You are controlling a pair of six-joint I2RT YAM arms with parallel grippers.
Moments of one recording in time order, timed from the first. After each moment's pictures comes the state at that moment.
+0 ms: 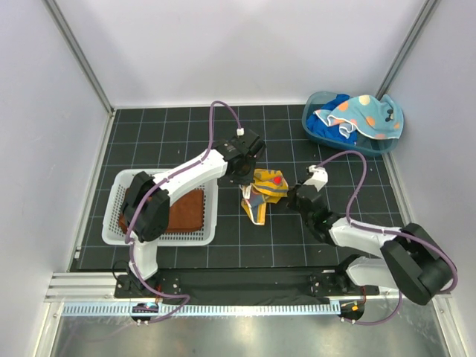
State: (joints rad) left arm -0.79 1.92 1.62 -0.79 -0.13 -0.54; right arm 0.61 1.24 0.33 0.42 0.42 0.62
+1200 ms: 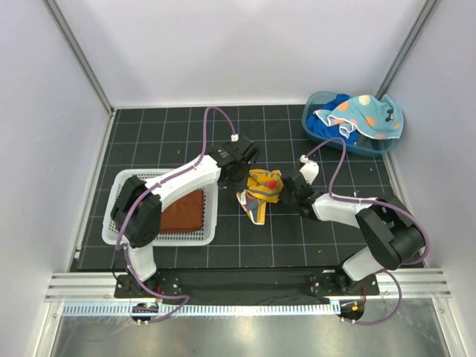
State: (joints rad) left arm -0.79 1.84 1.49 -0.78 -0.13 -0.54; right arm 0.57 1.51 0.61 0.08 0.43 0.79
